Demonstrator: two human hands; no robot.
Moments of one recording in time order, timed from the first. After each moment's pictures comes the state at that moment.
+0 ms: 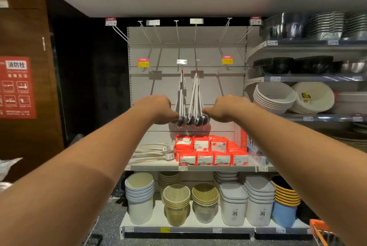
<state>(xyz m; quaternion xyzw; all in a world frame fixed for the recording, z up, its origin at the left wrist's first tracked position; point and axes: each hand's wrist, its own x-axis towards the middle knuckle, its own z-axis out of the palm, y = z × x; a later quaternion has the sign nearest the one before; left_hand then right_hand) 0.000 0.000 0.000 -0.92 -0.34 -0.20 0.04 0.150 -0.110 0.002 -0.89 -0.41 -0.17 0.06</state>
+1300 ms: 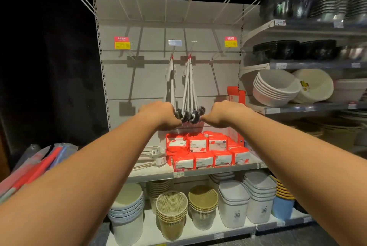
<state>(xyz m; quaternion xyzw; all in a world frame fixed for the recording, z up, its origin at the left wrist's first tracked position) 0.121 0.243 -0.030 -0.96 -0.27 -0.12 0.04 0.236 0.117 -0.030 -0.93 -0.35 -0.08 0.02</state>
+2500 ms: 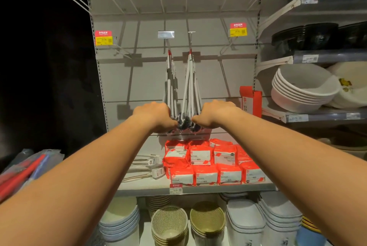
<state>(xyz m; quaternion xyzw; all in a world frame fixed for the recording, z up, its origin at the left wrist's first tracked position) 0.305 0.273 -0.037 -0.93 -0.34 -0.12 0.06 0.433 0.175 -0.037 -0.90 -0.43 -0.11 0.00</state>
